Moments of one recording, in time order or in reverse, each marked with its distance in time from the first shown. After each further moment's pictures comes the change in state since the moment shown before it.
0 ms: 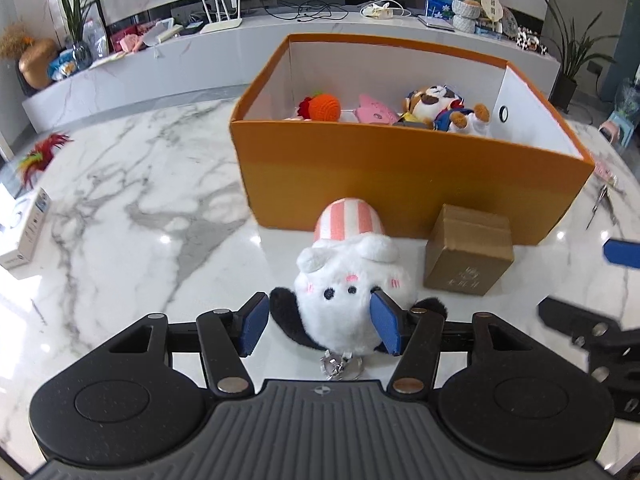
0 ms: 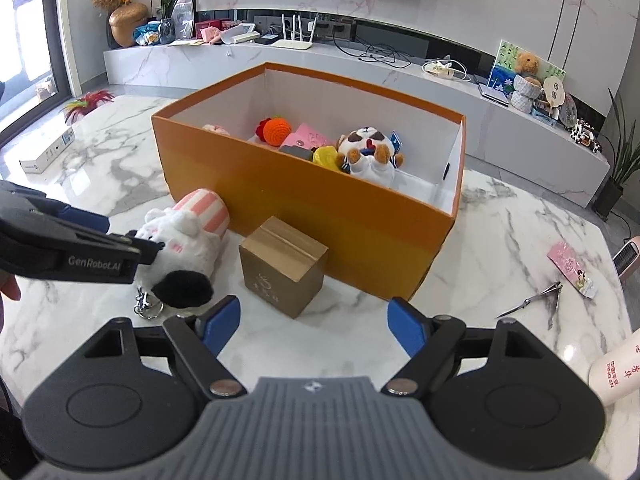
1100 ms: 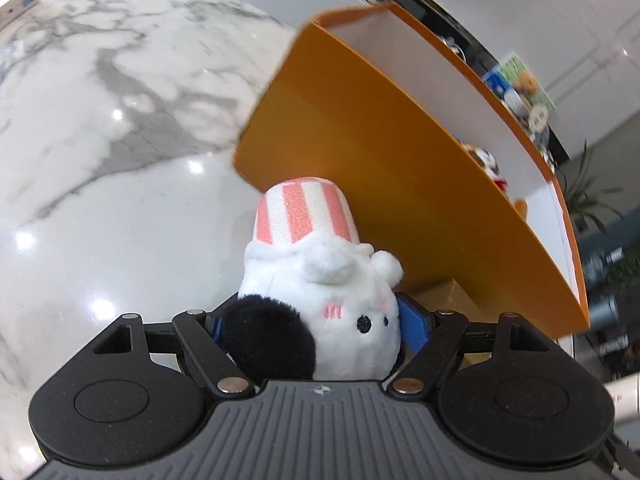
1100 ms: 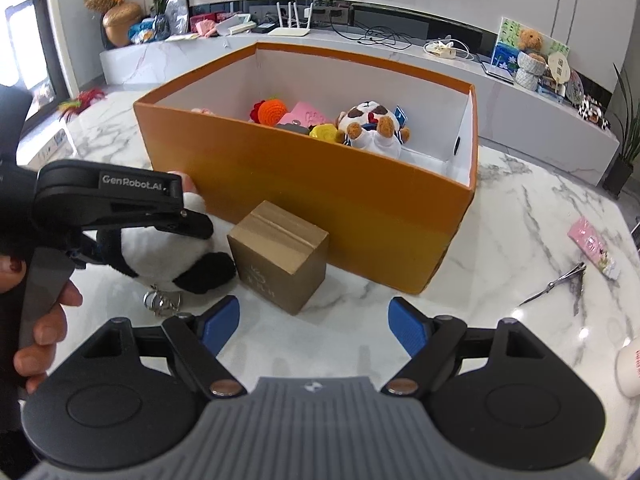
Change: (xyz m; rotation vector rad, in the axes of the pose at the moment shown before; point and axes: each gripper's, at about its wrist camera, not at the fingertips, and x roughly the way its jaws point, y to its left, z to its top) left arm 0.065 0.044 -0.006 -0.590 0.046 -0.262; right arm 0.031 -0.008 -0.003 0.069 0.028 0.037
